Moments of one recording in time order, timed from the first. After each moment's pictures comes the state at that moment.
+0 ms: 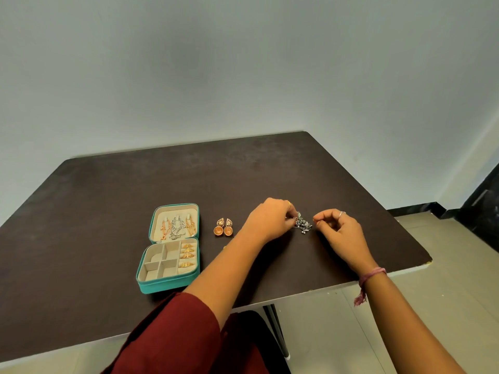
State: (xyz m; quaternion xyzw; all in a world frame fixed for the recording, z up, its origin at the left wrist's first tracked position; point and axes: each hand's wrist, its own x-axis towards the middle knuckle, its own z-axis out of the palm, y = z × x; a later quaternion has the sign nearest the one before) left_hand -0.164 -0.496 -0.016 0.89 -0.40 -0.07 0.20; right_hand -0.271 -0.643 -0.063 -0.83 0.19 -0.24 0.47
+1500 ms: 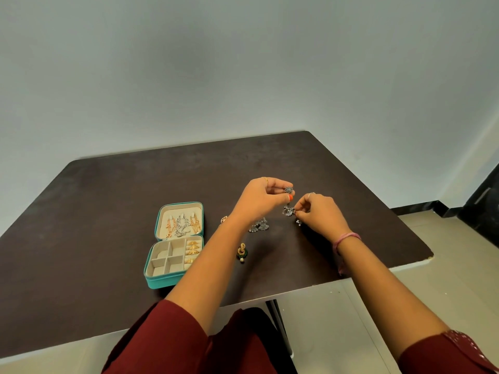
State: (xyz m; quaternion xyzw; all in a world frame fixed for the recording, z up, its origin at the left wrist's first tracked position) left_hand -0.163 -0.467 0.016 0.74 -0.29 -0.18 0.58; right_hand -0.221 -0.622 -0.030 -0.93 0.20 -0.10 0.28
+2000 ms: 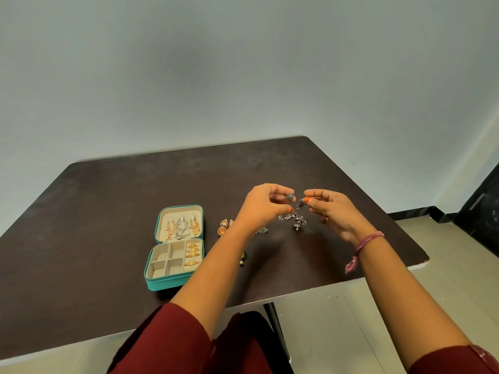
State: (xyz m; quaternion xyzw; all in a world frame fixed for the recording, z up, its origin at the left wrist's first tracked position) left_hand -0.166 -0.471 0.009 0.77 -0.29 -0.15 0.55; right_hand -0.241 -0.638 -0.009 -0.70 0.21 -0.11 0.67
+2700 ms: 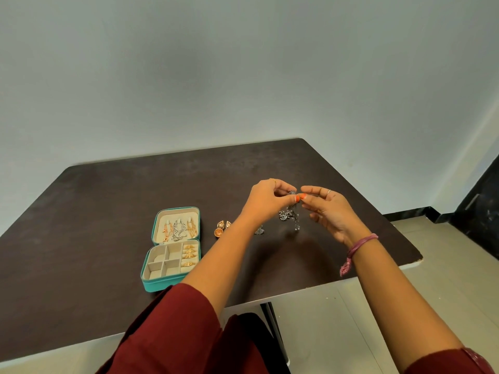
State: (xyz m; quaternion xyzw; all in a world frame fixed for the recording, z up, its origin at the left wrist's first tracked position) left_hand -0.160 -0.492 0.013 0.79 -0.33 -0.09 0.52; right_hand -0.248 -0.630 0.000 -0.65 0.19 -0.15 0.72
